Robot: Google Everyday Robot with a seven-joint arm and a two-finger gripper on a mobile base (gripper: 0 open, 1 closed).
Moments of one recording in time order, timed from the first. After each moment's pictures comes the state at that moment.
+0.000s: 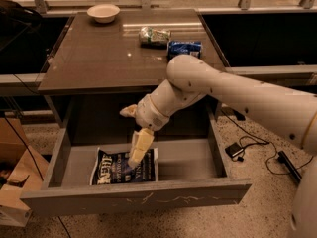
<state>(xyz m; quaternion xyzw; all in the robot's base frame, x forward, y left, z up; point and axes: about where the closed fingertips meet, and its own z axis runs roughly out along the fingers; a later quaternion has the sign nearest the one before) 0.519 0.088 0.730 -0.71 0.58 0.32 0.23</state>
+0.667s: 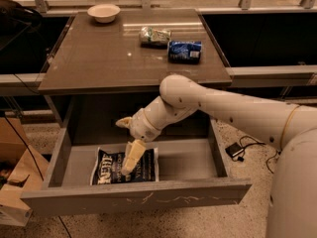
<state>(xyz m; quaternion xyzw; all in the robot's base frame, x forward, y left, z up) 0.527 0.112 0.673 -0.69 0.58 0.34 0.24</state>
